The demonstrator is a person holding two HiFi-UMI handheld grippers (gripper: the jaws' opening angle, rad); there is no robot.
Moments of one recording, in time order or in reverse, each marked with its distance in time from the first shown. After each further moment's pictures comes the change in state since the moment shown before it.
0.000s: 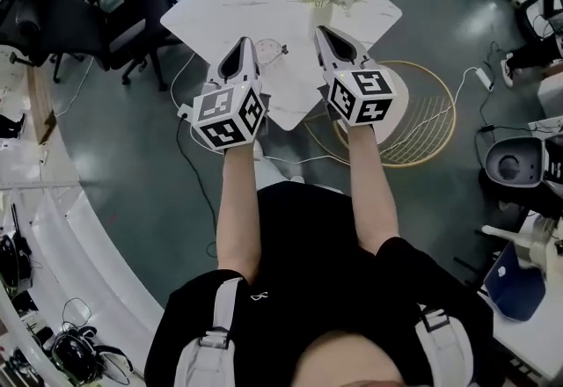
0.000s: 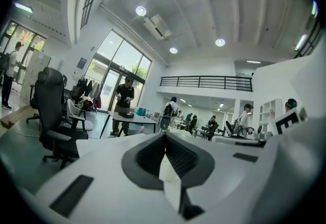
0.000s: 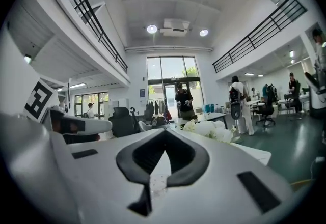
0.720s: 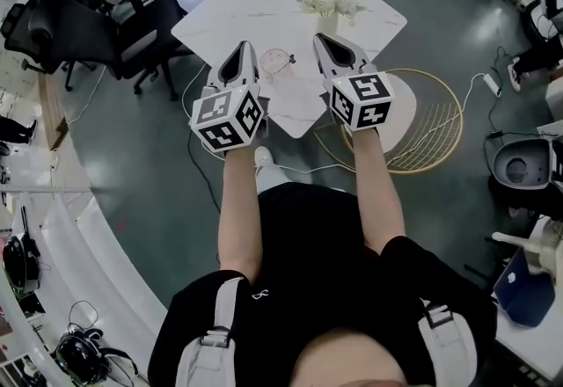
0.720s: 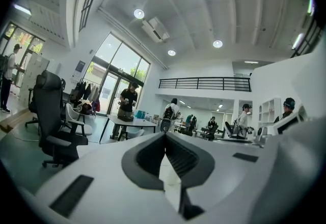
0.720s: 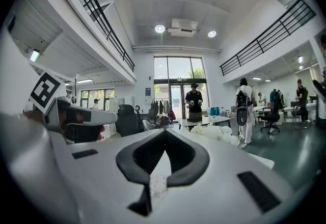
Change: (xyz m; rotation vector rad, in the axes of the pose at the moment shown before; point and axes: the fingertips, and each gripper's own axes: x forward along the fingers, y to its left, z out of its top) left arm -0.003 0.008 0.022 0.019 -0.028 -0.007; right arm 0.005 0.015 0.009 -0.065 -0.006 0.050
